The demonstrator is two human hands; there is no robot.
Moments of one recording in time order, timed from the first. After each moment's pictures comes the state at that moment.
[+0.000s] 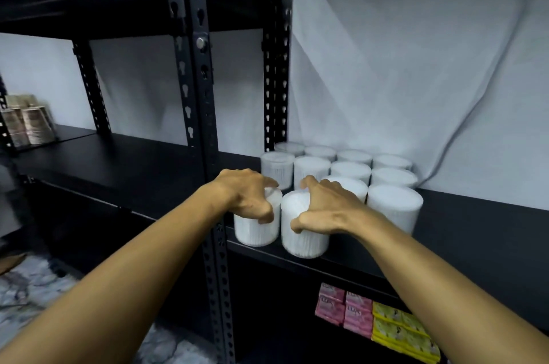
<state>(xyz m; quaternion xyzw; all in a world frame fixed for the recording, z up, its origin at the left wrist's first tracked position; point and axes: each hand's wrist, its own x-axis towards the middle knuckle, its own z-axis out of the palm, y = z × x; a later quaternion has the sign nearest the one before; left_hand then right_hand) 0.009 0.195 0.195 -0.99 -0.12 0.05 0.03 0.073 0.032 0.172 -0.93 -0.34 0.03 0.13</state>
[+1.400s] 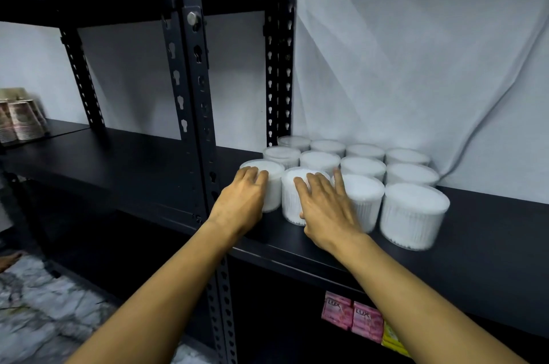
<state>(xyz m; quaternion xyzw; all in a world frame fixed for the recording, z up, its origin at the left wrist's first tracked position) 0.054 0.241 0.104 -0.96 -0.09 -0.25 0.03 0.116 0.074 0.110 -0.88 -0.41 -0.25 -0.02</state>
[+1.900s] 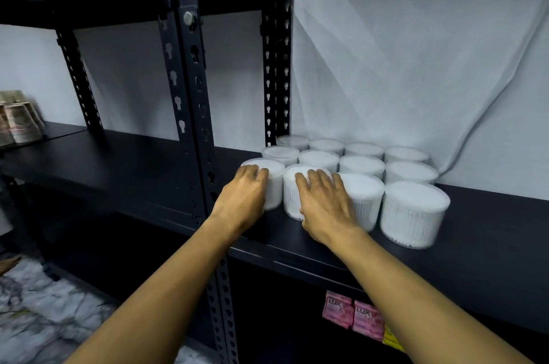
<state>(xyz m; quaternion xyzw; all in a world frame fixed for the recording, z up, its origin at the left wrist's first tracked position) 0.060 0.241 0.108 -0.97 -0.10 -0.24 0.02 0.123 0.082 0.111 -0.89 -0.38 -0.25 0.00</state>
